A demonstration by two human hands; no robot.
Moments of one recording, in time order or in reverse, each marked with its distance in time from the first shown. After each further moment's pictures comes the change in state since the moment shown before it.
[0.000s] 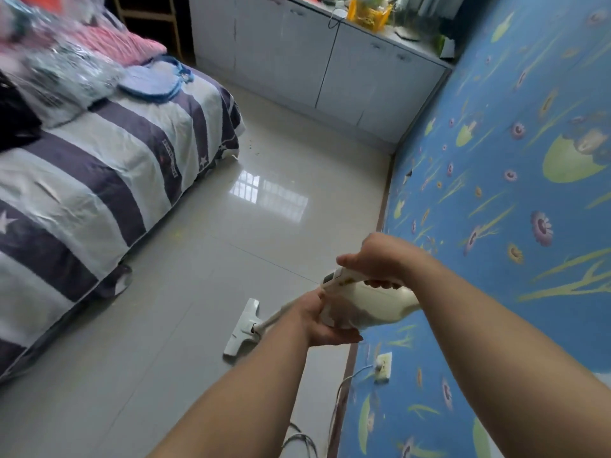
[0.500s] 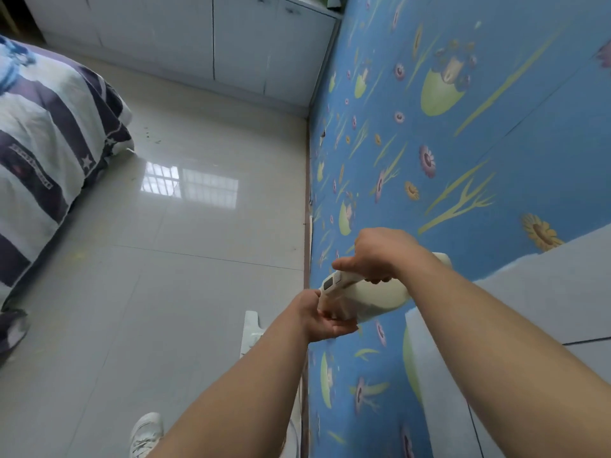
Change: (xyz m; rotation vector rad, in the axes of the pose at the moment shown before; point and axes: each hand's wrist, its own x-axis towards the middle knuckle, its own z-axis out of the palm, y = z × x) left_hand 0.088 -0.085 0.065 0.186 0.180 -0.242; right_hand -0.030 0.141 0.013 -0.242 0.048 0.175
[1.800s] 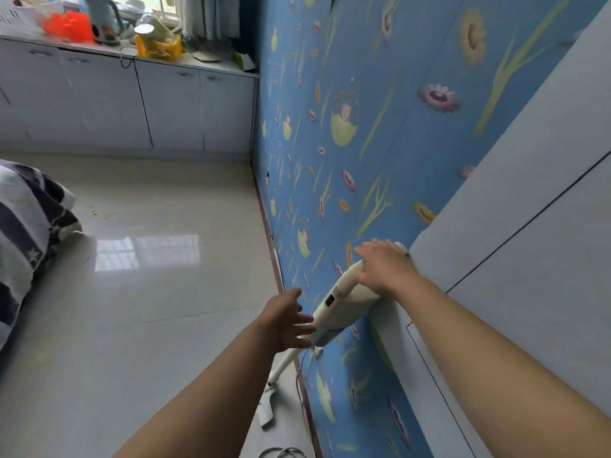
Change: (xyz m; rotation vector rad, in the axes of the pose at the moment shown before) left_hand -0.109 -0.011 0.034 0.608 0.108 0.217; right_hand -0.095 0.052 0.019 0.176 0.272 0.216
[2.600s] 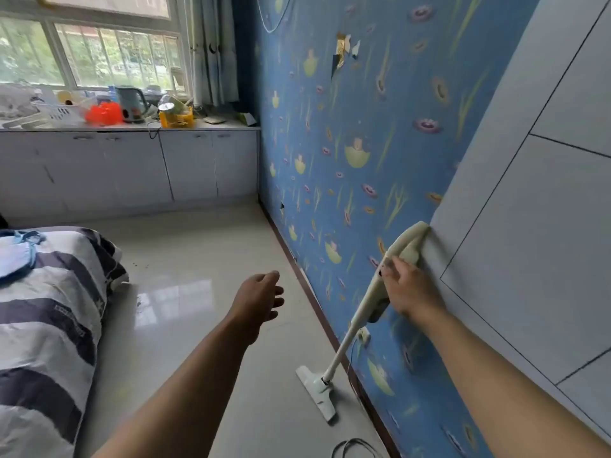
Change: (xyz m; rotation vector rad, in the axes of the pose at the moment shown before) left_hand -0.250 -0.007 -0.199 0.370 0.175 0.525; right_hand -0.210 -0.192 -0.006 0.709 0.349 0.351
